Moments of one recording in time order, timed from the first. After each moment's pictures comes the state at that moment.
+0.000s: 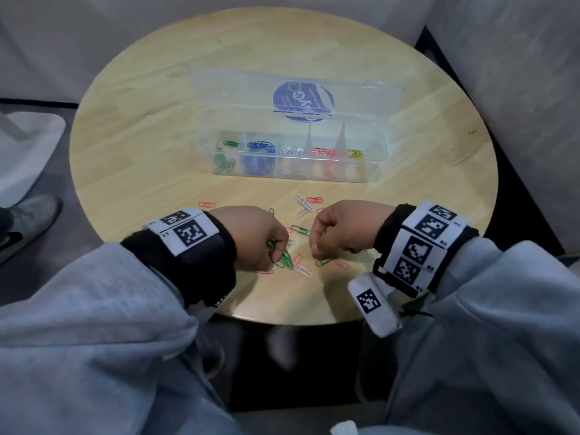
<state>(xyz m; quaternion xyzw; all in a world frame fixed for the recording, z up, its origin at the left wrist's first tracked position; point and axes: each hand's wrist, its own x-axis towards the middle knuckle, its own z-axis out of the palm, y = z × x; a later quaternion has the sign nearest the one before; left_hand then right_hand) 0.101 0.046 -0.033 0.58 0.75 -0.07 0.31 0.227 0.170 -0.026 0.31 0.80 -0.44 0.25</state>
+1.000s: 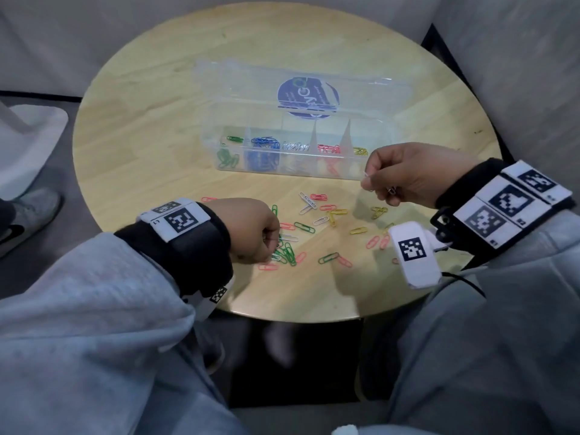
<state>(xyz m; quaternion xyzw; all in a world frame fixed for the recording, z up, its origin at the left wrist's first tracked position) 0.092 0.043 -0.031 0.55 0.77 -0.06 0.33 0.244 0.226 0.011 0.36 0.74 -0.57 0.06</state>
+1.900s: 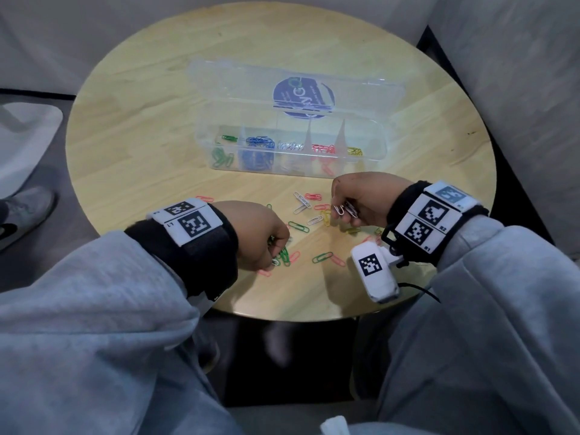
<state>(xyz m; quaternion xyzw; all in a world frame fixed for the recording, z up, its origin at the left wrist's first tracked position) 0.101 0.050 -0.040 0.60 0.73 -0.08 0.32 0.221 0.200 -0.021 0.43 0.66 -0.60 0.12</state>
